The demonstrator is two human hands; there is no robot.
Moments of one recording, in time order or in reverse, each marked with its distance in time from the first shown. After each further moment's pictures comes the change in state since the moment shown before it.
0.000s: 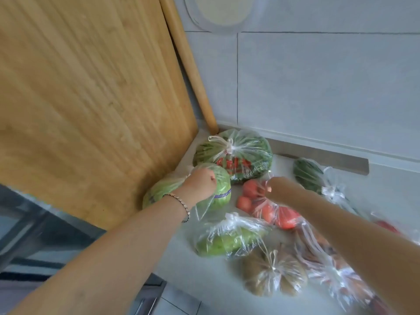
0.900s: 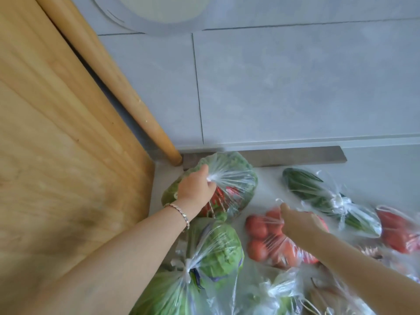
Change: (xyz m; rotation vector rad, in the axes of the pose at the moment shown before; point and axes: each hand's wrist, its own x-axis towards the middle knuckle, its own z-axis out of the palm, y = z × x) left_hand 0.205 -0.010 -0.008 0.134 0.047 0.452; right_hand 0.061 -0.003 0.024 0.046 0.006 0.491
